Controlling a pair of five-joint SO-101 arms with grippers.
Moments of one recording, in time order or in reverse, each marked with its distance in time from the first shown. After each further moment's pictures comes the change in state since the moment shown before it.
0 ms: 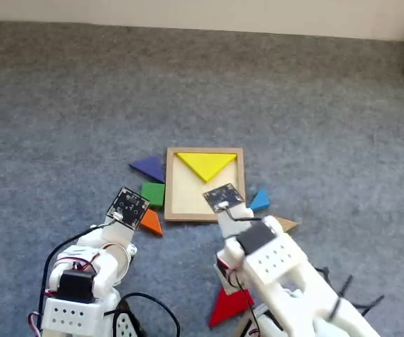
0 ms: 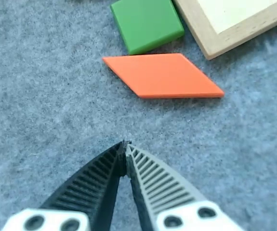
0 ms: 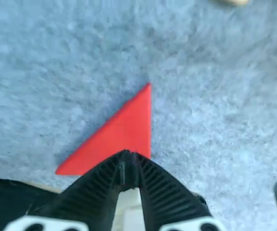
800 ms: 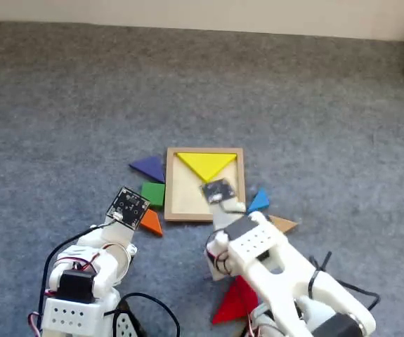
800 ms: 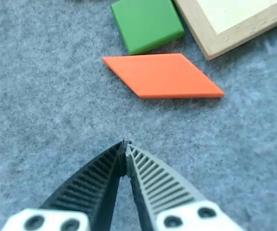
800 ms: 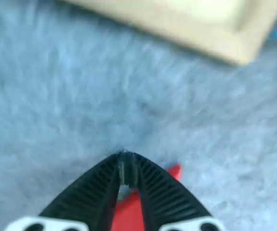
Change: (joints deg) left arm 0.0 0.0 0.0 0.0 0.0; right arm 2.5 12.1 2.3 -21.3 -4.5
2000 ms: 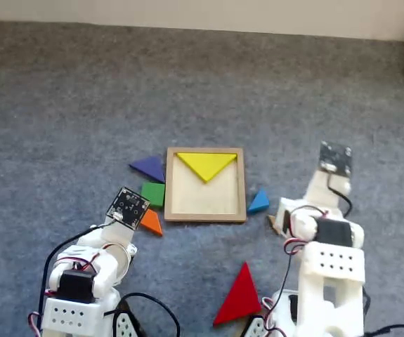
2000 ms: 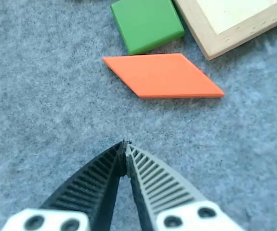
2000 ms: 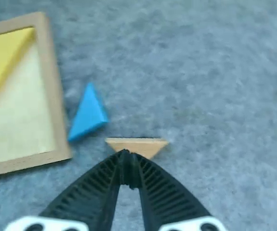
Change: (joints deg) left arm 0.0 0.0 0.0 0.0 0.0; right arm 40.7 -26.8 -0.4 1.7 7.3
